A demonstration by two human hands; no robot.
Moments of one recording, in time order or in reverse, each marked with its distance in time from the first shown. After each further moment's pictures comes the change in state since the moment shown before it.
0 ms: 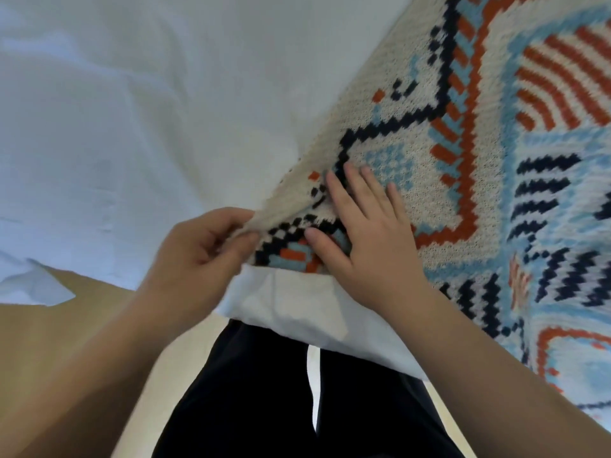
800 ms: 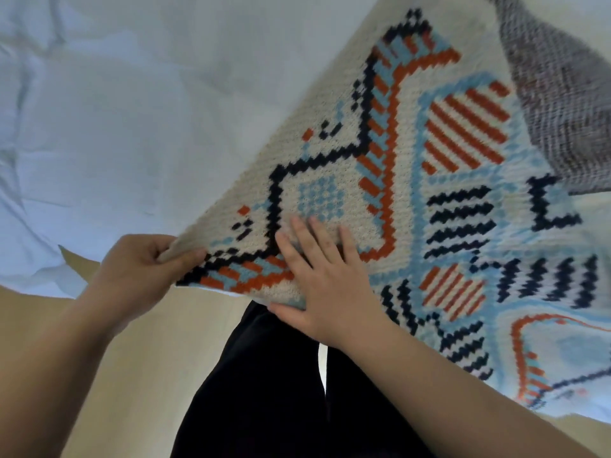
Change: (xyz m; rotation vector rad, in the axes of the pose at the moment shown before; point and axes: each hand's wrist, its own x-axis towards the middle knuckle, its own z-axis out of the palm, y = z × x) left_hand -0.040 -0.060 -0.086 0.254 0.098 -0.352; right_hand -0.056 -0.073 0.062 -0.283 -0.153 -0.224
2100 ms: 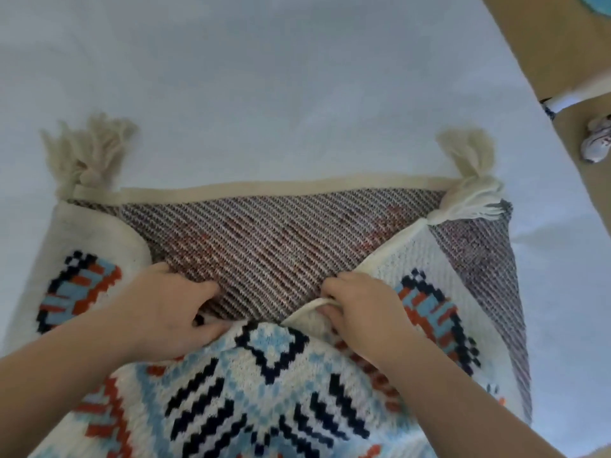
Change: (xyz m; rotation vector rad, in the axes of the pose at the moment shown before) left_hand 0.058 0.357 0.239 1.620 -0.308 0.998; right_hand -0.119 0.341 -0.053 0.404 0.286 0.590
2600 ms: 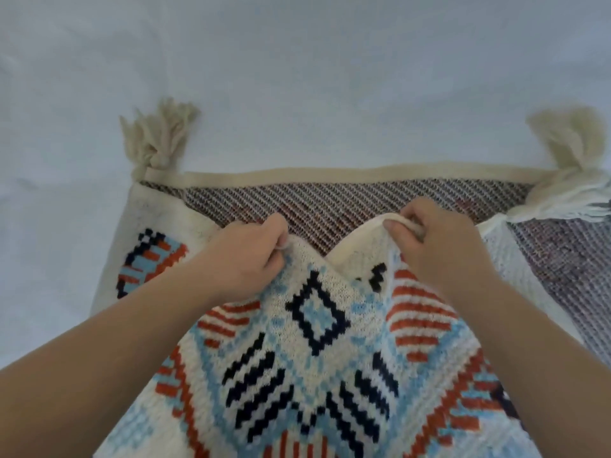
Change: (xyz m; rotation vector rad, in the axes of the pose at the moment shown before) left_hand 0.020 -0.003 -0.019 -0.439 0.302 -0.104; right_hand 0.053 0.016 -0.038 0.279 0.161 0.217
